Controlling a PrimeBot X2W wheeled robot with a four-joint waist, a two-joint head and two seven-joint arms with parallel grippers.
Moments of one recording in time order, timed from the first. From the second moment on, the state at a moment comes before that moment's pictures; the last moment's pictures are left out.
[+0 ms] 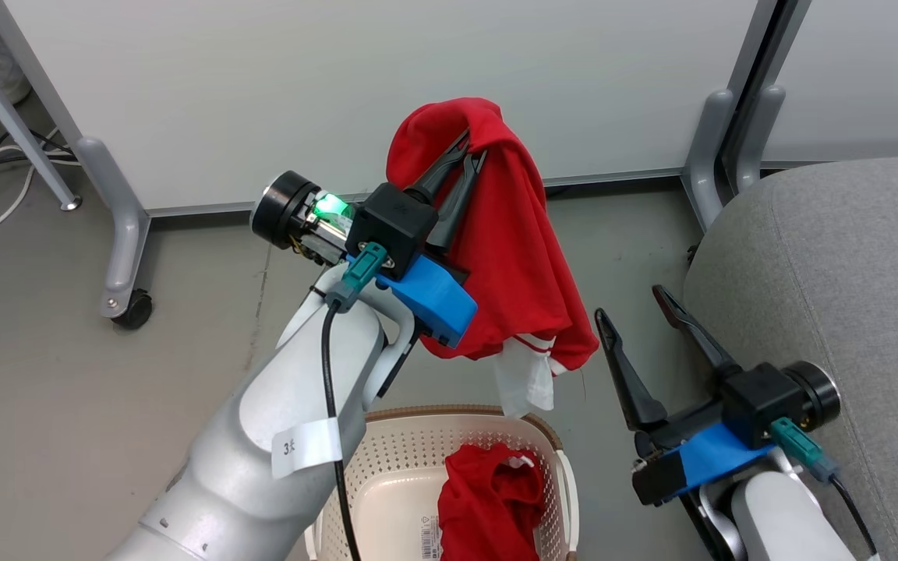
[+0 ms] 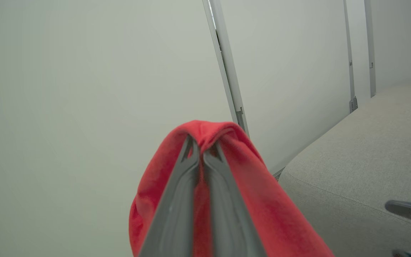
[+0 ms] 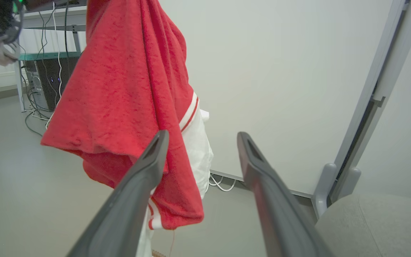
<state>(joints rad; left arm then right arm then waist) -0.78 0.06 -0.66 0.59 -0.28 -0.05 -0.26 -0.23 -0.08 0.18 0.24 0.05 0.13 -0.26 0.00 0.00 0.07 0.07</state>
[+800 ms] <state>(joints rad) -0.80 0.05 -0.75 0.53 -0.32 -0.05 -0.26 -0.56 -0.12 0.38 0.39 0.09 0.13 -0.26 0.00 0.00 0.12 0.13</state>
